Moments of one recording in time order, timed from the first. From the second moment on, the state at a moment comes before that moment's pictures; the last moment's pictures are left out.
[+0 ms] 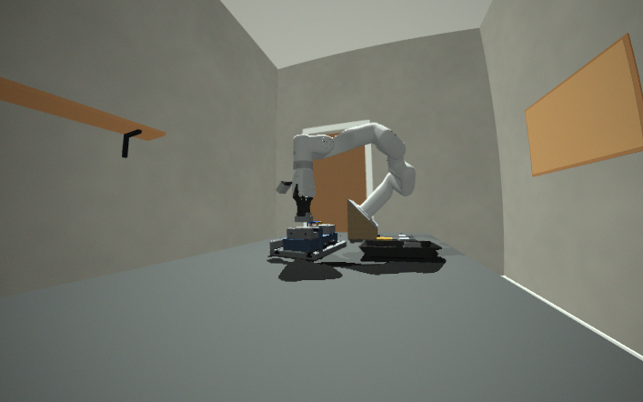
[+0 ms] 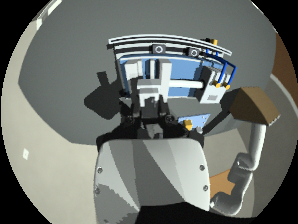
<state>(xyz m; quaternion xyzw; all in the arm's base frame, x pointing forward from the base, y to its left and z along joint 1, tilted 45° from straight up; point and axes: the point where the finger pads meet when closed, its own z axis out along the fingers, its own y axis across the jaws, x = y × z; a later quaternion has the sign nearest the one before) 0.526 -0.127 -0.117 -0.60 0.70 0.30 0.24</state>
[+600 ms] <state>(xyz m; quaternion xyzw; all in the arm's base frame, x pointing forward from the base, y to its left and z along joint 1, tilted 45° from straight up) 0.526 -0.132 -0.111 -0.60 0.70 0.30 0.24</state>
